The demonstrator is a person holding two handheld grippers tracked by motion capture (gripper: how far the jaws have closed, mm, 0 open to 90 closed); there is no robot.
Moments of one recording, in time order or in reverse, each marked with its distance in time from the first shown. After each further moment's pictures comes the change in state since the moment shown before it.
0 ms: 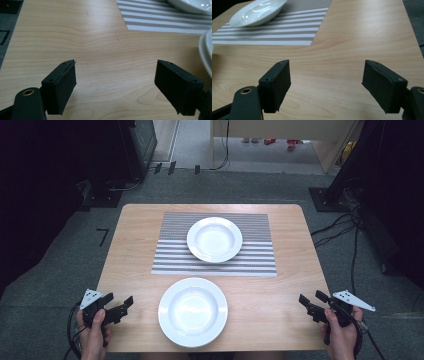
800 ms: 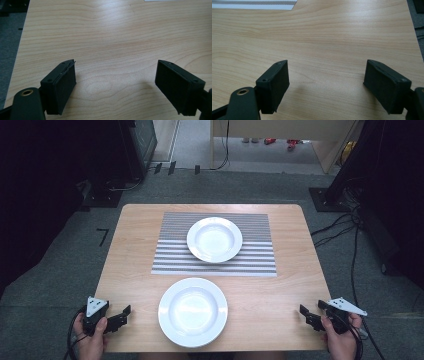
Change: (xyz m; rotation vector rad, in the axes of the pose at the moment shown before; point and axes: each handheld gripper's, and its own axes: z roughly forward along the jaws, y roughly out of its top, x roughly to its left) left arm -0.001 -0.021 0.002 0.082 0.120 0.123; right arm -0.006 -0.026 0.006 0.130 -0.108 -0.080
